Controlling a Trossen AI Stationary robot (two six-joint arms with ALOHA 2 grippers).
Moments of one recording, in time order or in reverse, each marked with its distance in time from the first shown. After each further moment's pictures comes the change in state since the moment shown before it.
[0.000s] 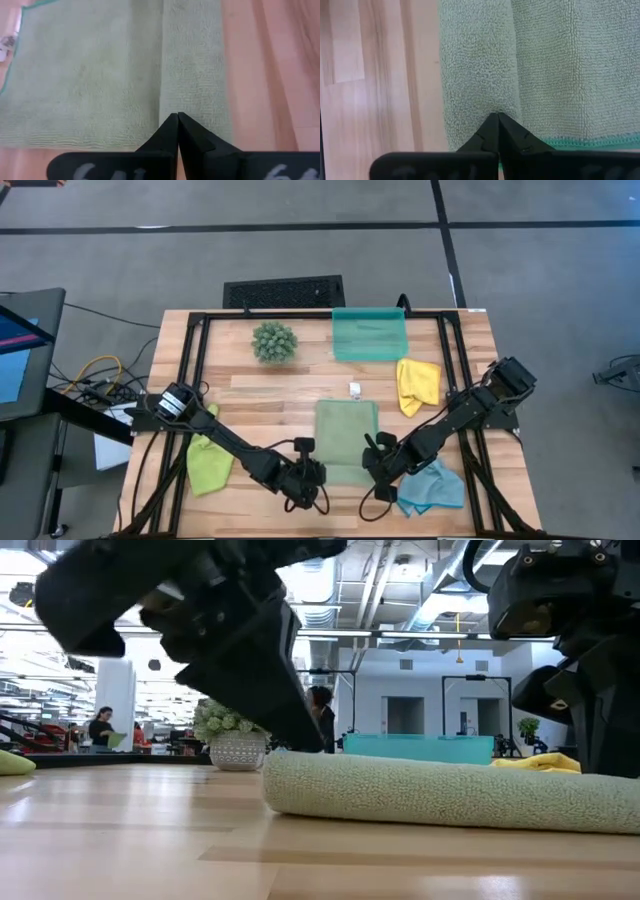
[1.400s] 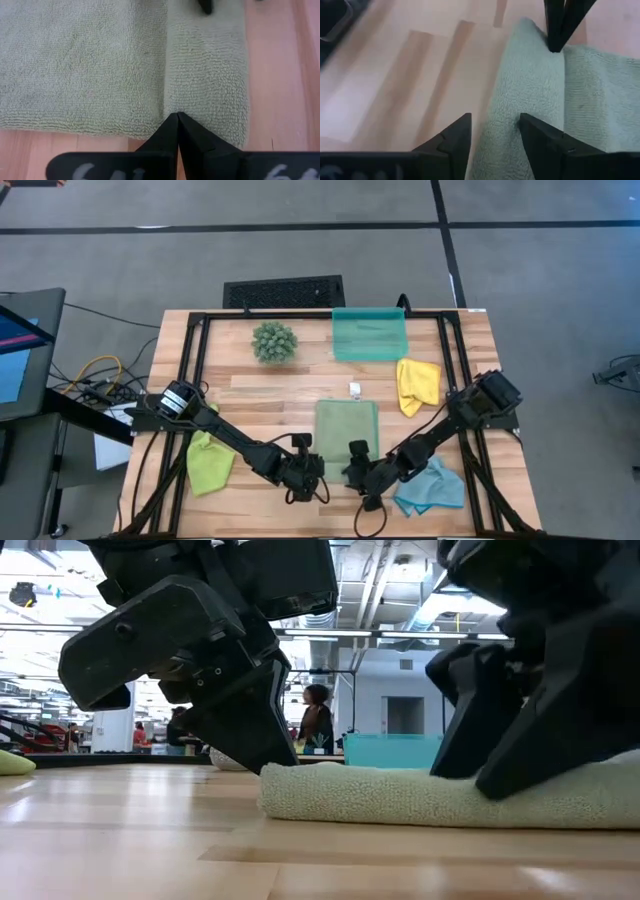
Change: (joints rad) left arm 0.026 0.000 -0.062 0.034 0.068 -0.047; right arm 0.015 0.174 0.000 0.486 0.217 -0.484
